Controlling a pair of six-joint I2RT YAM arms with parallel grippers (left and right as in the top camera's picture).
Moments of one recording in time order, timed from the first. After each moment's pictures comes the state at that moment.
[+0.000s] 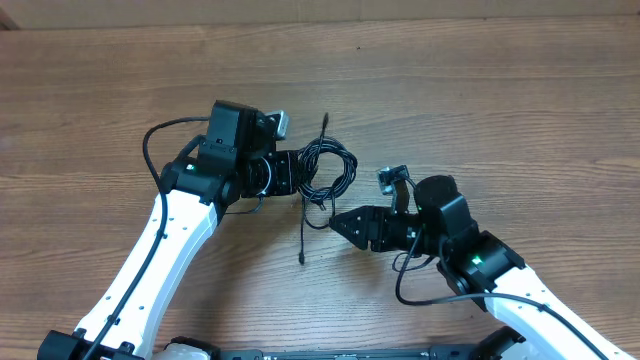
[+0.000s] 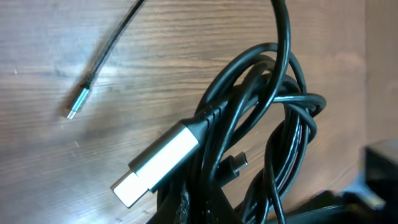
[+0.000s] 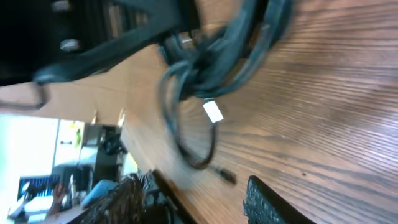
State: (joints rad) left arm -0.30 1.42 1.11 -0.69 0.49 -0.45; right arm 0.56 1.13 0.60 -0.08 -0.58 0.81
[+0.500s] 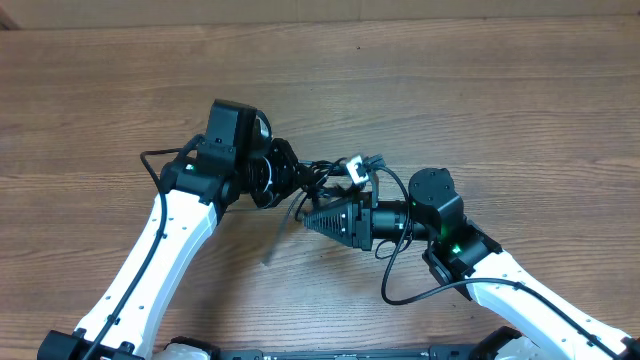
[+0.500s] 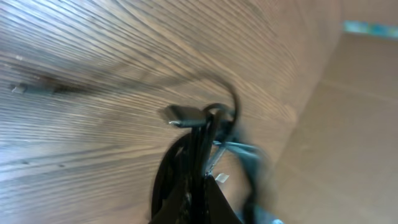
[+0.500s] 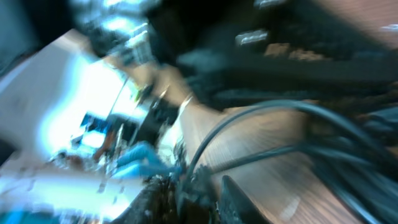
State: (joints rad) left arm -0.30 1.42 1.11 -0.67 0.57 -1.02; right arm 0.59 1.26 0.60 0.42 -0.90 0.78
